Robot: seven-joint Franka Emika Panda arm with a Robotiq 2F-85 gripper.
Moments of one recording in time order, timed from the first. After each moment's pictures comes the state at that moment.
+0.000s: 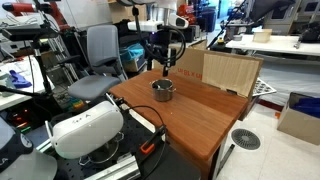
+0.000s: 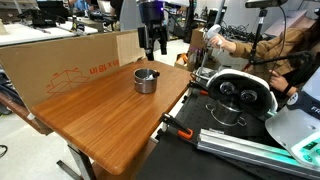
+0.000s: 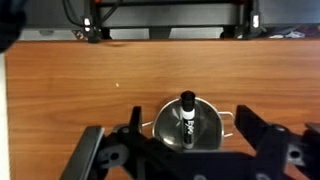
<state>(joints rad) 0.03 0.21 -0.01 -2.21 0.01 2.14 -0.01</state>
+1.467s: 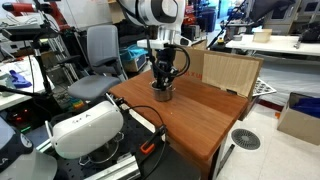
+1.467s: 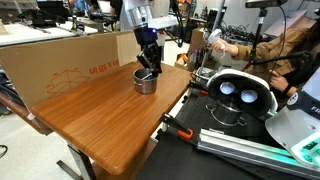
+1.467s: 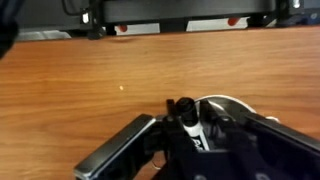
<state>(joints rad) 0.04 0.42 -0.01 -2.09 -0.07 2.12 0.08</state>
